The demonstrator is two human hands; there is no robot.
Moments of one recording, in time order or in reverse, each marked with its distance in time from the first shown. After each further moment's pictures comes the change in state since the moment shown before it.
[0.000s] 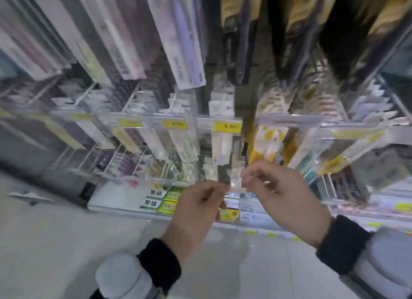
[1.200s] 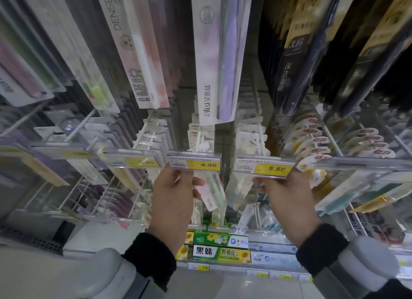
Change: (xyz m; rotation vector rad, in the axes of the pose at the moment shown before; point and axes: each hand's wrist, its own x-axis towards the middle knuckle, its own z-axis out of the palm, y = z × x) left_hand 0.119 0.007 -0.083 -0.345 0.267 0.132; right_hand 0.111 0.019 0.074 0.259 0.414 0.209
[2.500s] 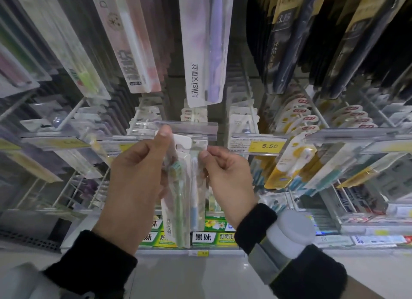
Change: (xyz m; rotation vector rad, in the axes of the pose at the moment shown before) left_hand -0.024 0.063 -0.031 0.044 -0.043 0.012; right_hand -0.037 -0.026 0.079 0.309 -0.145 0.096
